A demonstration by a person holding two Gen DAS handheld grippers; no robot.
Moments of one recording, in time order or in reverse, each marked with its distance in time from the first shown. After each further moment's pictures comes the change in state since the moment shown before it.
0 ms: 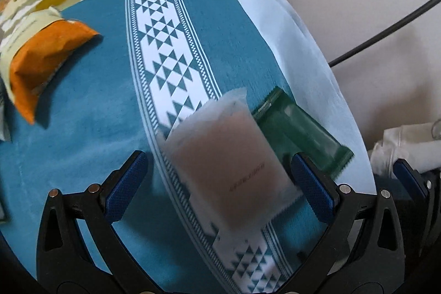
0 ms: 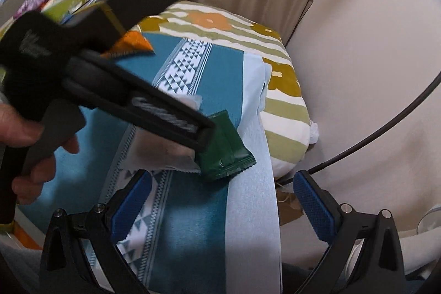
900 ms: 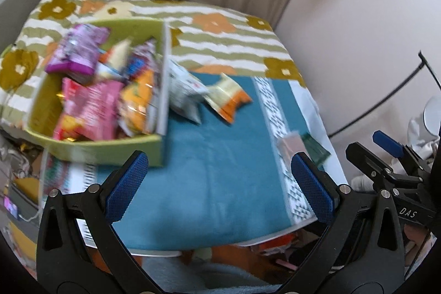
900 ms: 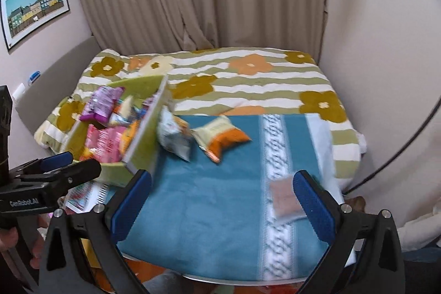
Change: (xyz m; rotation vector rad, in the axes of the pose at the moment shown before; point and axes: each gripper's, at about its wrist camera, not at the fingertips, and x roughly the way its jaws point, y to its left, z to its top) left arm -0.291 0.138 -0.121 -0.215 -0.372 0.089; right arm -0.150 0.065 0.118 0.262 -0.125 0.280
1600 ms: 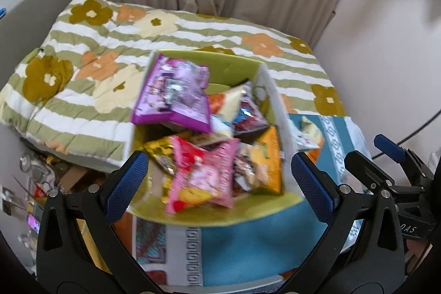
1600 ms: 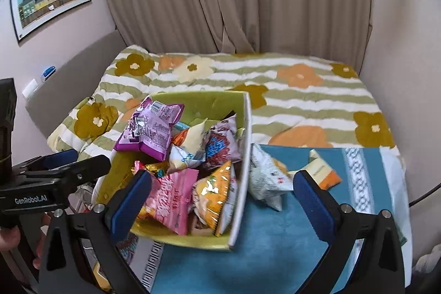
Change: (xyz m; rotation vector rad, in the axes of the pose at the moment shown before) left arm -0.034 0.196 0.088 -0.056 -0.066 0.102; right arm 0.087 0.179 0.075 -0.062 -0.014 0.102
